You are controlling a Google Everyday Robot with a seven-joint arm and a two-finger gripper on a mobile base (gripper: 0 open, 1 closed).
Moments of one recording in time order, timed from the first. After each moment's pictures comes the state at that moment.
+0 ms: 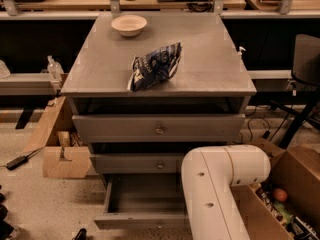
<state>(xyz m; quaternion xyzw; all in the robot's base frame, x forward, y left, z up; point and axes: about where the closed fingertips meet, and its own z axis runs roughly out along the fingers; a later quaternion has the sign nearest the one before) 0.582 -0.179 0.129 -0.66 0.74 0.04 0.07</state>
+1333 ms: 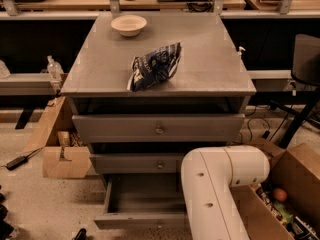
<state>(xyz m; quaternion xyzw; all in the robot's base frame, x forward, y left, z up) 0.574 -0.177 0.123 -0.66 0.74 0.04 0.07</state>
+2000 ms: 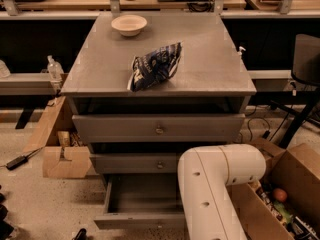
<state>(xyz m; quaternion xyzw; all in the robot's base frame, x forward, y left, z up) 0.567 -0.174 0.121 -0.67 0.74 0.04 0.06</state>
